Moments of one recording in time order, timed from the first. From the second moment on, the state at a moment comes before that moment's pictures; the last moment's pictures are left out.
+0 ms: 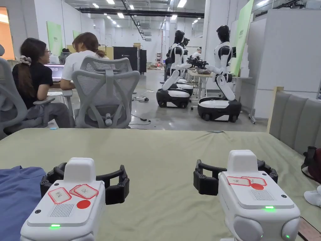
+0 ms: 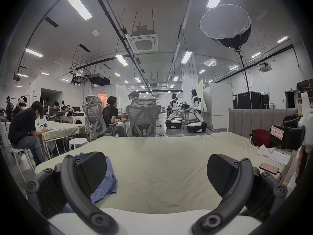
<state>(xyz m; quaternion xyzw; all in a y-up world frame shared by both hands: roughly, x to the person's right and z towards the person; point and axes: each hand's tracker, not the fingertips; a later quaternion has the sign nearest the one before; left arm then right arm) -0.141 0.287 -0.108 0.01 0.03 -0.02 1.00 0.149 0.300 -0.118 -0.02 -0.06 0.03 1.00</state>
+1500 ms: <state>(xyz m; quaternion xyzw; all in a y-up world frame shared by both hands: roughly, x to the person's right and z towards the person) -0.151 0.289 -0.104 0.02 0.03 -0.01 1.00 0.159 0.300 -0.117 -0.01 -0.07 0.03 1.00</state>
